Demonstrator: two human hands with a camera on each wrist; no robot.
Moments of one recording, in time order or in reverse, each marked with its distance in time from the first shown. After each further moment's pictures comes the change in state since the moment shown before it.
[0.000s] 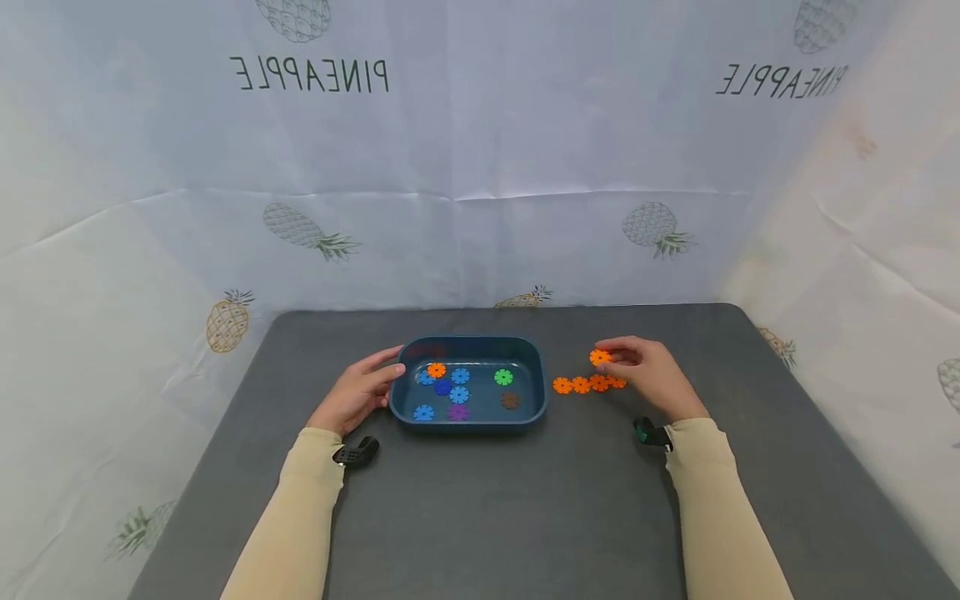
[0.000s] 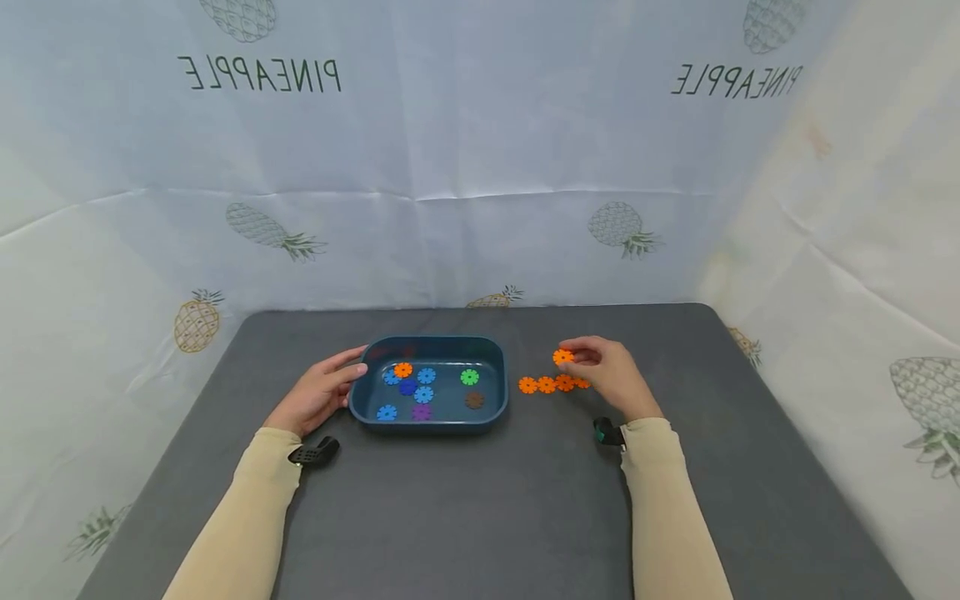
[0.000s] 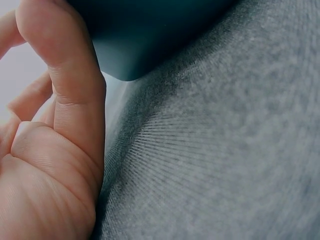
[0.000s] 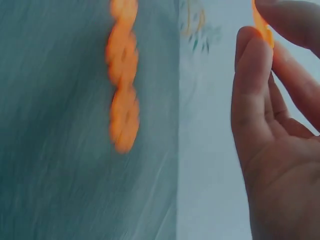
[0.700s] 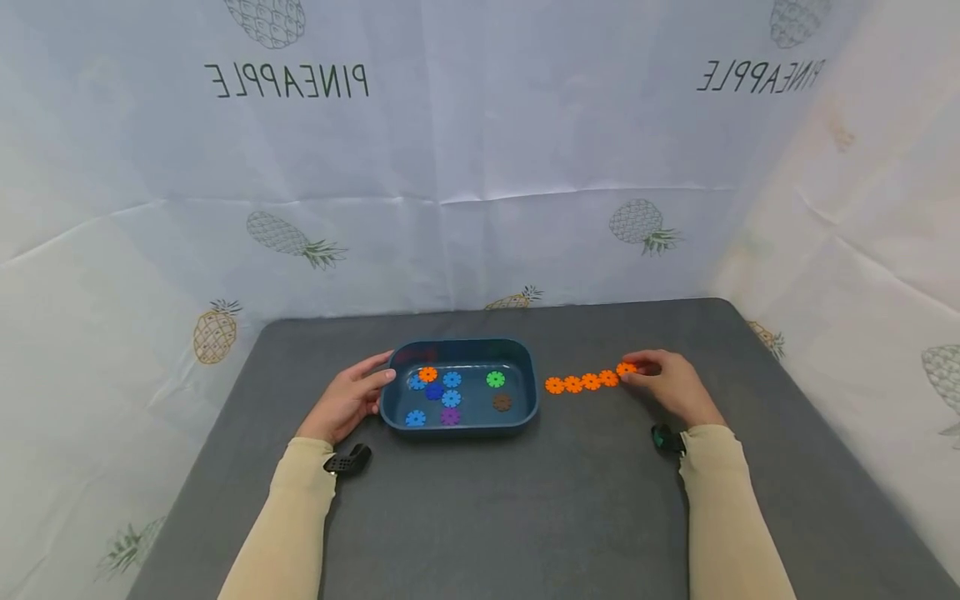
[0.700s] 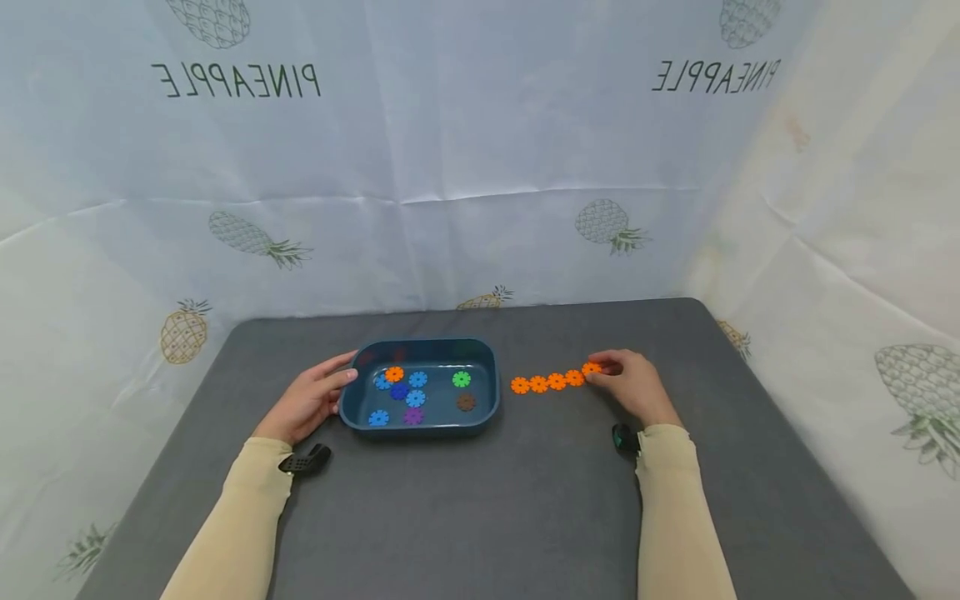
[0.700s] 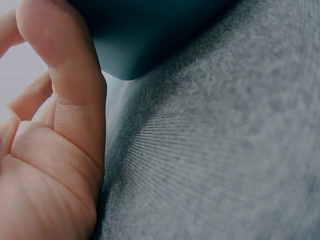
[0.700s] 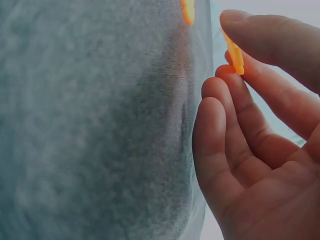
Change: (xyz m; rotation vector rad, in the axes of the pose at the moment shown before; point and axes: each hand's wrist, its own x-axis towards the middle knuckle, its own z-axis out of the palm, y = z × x) left_hand 0.001 0.001 0.002 -0.023 -0.014 0.003; right_hand -0.012 0.047 -0.019 -0.232 0.096 0.147
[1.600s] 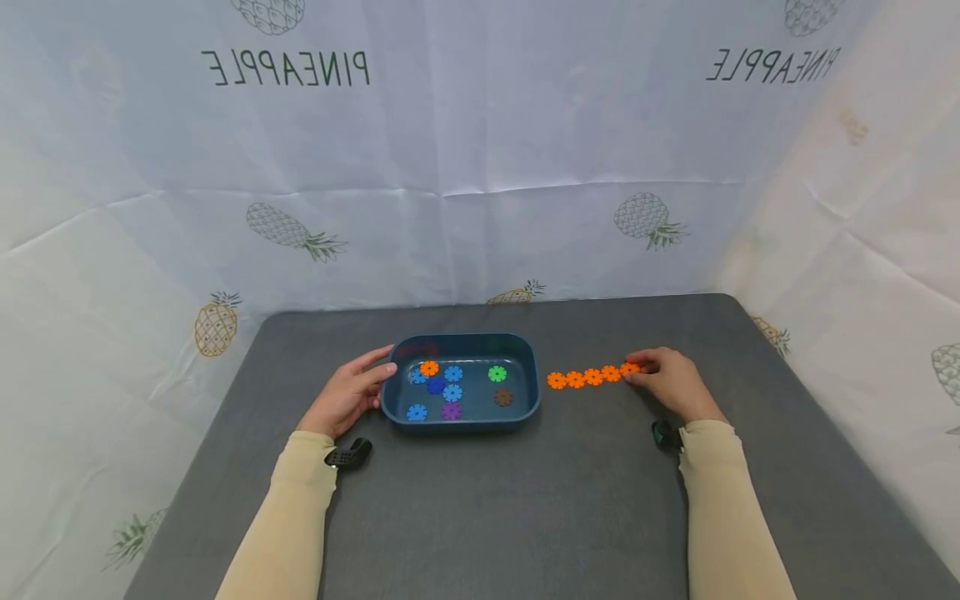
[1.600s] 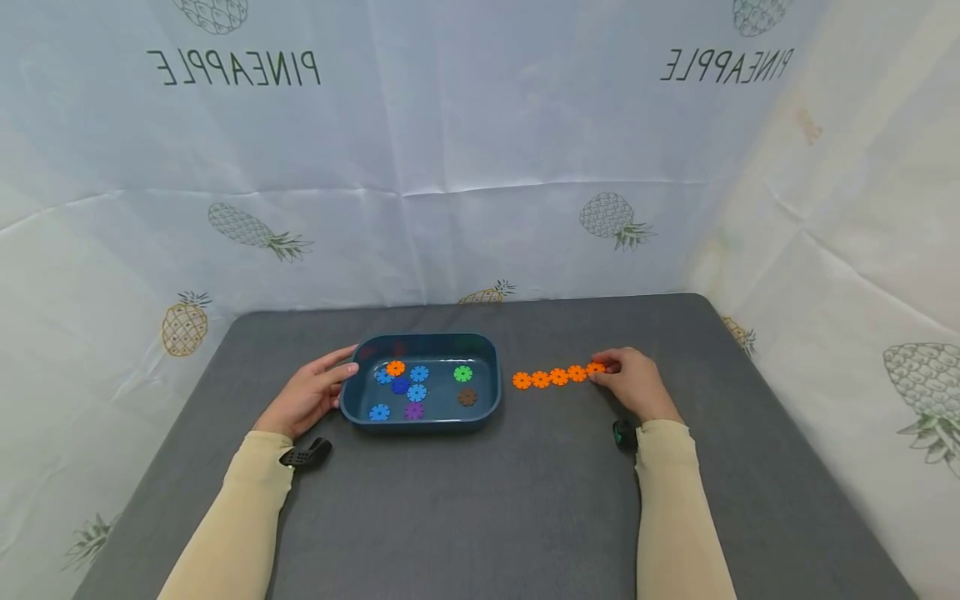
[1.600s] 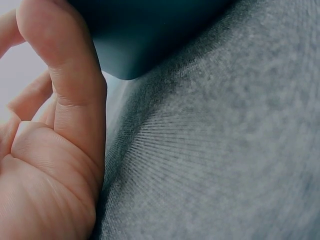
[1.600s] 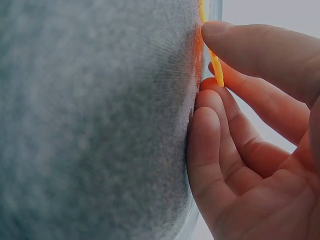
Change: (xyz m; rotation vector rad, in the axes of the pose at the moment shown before) left_hand 0.000 0.001 0.000 -0.002 0.009 -0.005; right_hand 0.004 -0.003 0.003 -0.093 -0.032 0.002
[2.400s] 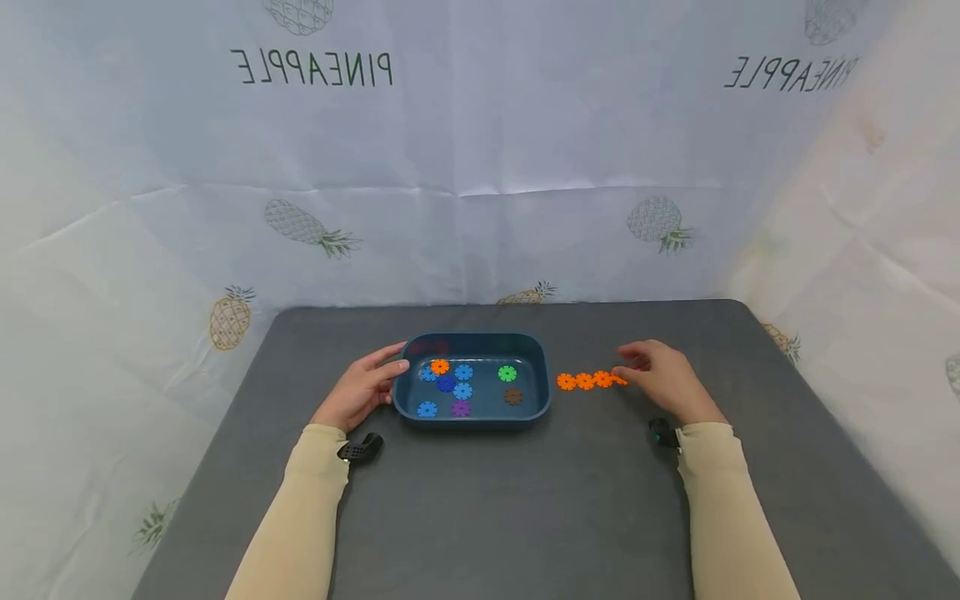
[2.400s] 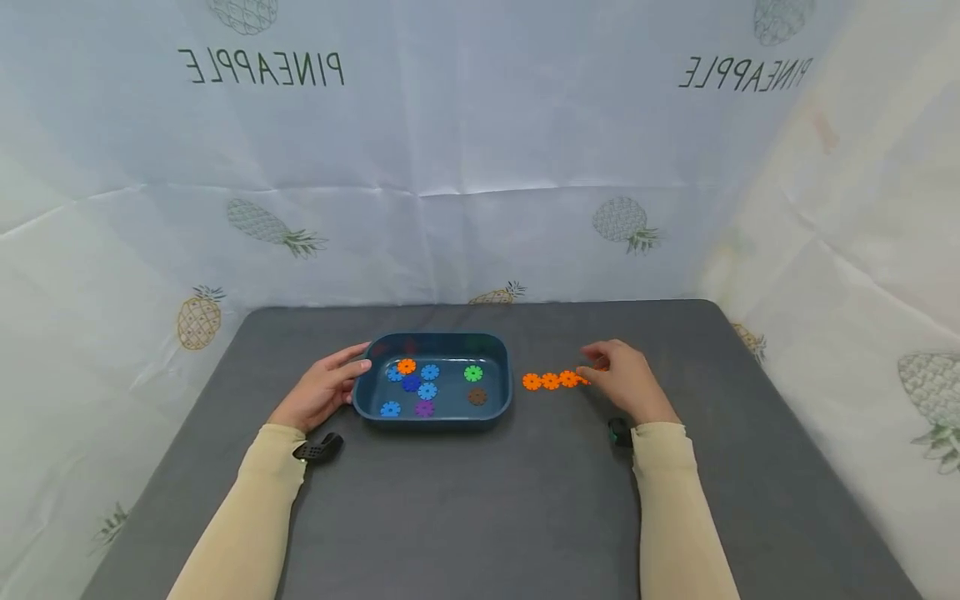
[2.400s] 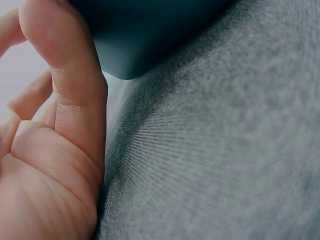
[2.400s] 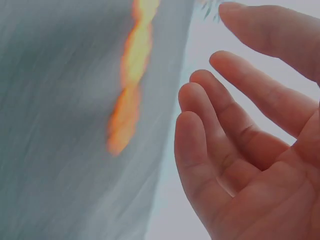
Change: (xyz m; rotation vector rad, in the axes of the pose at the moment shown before) left_hand 0.002 -0.001 0.001 0.000 0.000 0.011; right_hand -0.008 -0.045 -0.003 -0.026 -0.010 -0.118
